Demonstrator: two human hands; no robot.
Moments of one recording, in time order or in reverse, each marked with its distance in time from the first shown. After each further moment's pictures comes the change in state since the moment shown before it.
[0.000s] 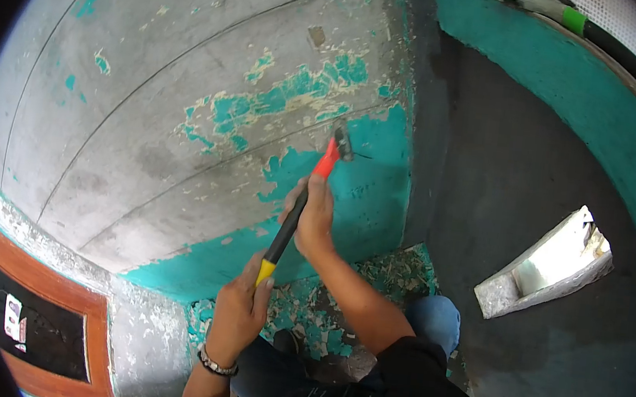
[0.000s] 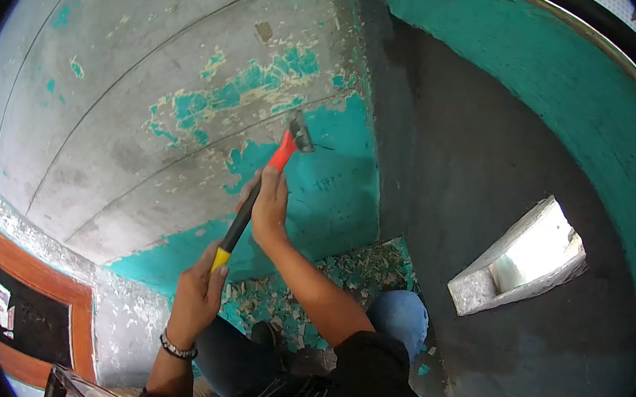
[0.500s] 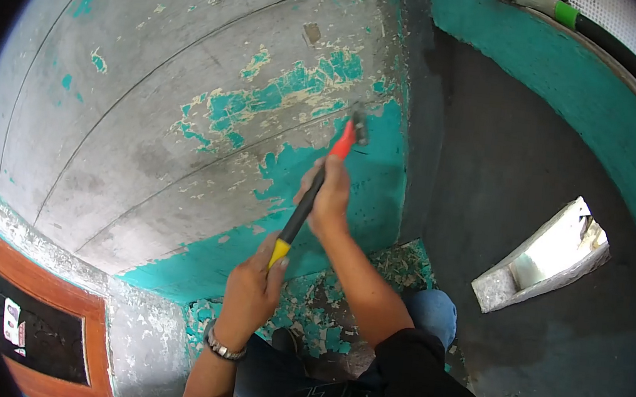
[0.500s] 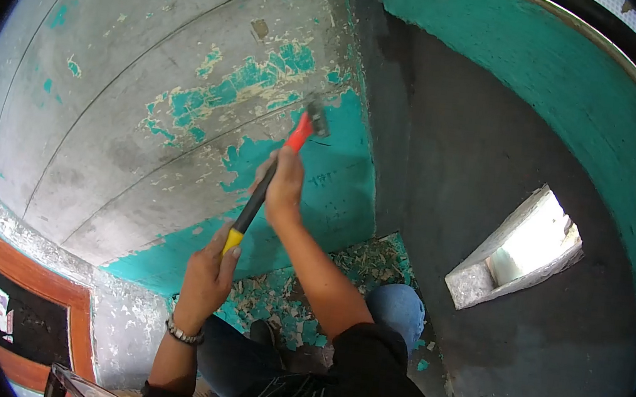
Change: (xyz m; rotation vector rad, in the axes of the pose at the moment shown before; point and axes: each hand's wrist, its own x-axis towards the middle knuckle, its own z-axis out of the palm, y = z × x) left_hand 0.017 -0.001 0.015 -0.021 0.100 0.135; right_hand 0.017 -0.017 -0.008 -0.003 0.049 0.015
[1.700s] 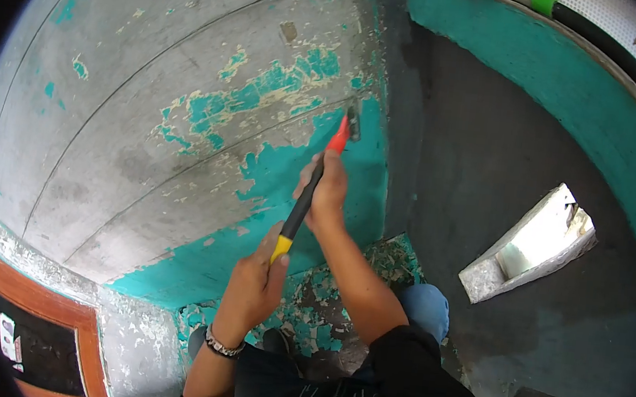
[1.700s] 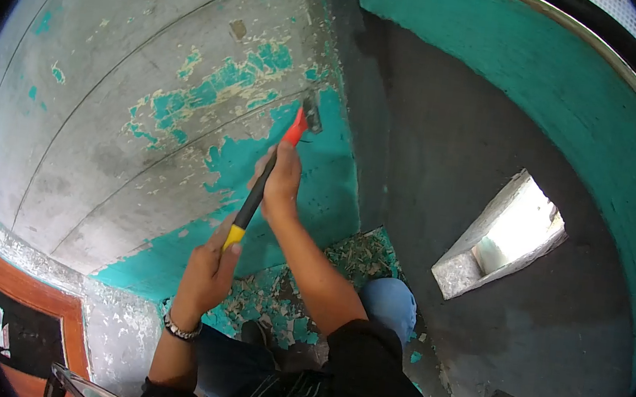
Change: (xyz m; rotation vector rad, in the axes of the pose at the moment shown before) left_hand 0.016 0.016 0.013 -0.172 -0.127 0.087; right_hand 0.008 -0.022 -0.015 0.011 0.067 -0.063
